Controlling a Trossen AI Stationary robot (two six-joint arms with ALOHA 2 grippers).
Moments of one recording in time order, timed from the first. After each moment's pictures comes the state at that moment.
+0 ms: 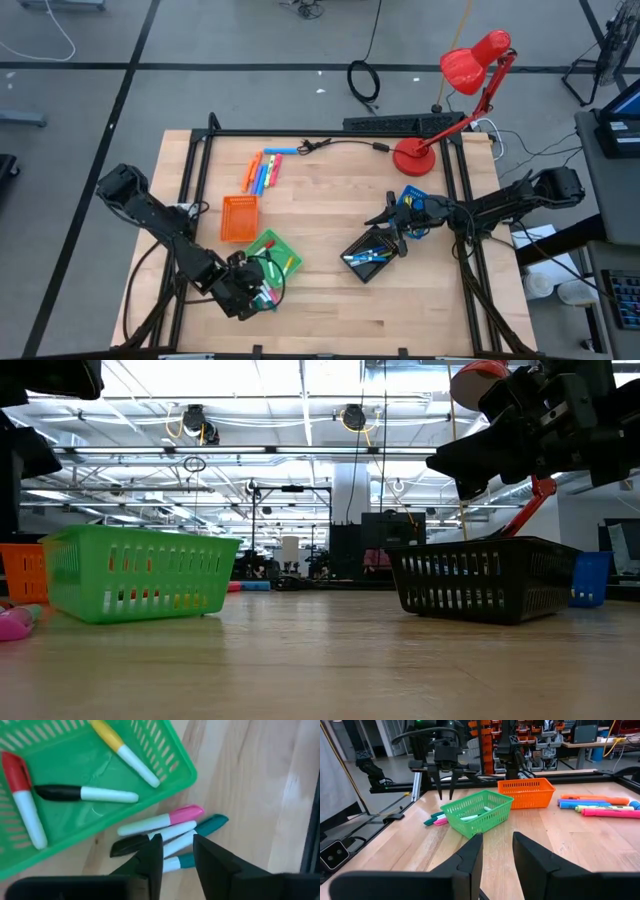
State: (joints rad) left arm -0.75 1.51 0.86 -0.50 -0.28 -1.07; right arm 0.05 1.19 0.18 0.94 -0.10 0.11
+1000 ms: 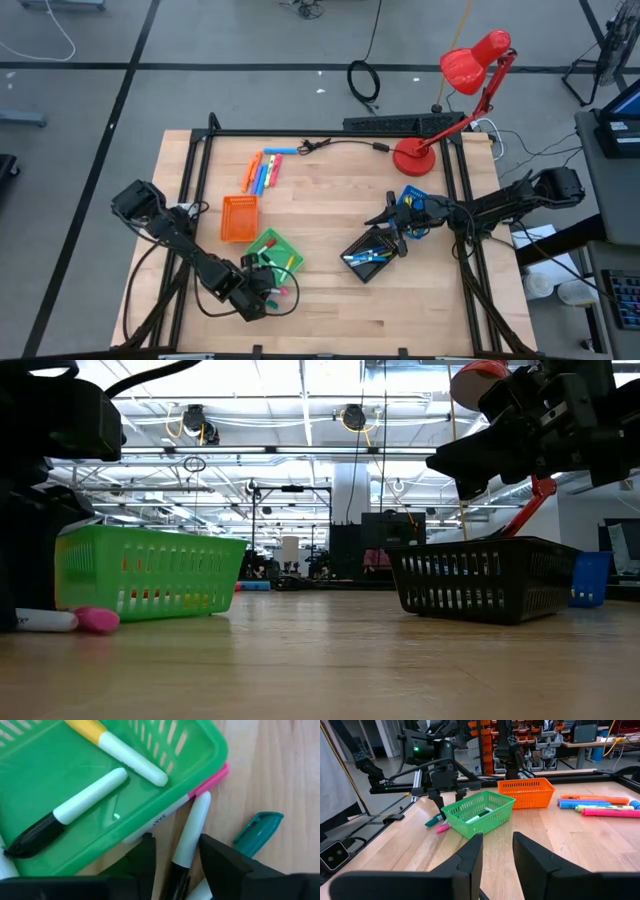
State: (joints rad) left arm -0.72 1.72 0.87 -0.39 -0.27 -0.89; right arm 0.05 1.19 0.18 0.94 -0.10 0.11
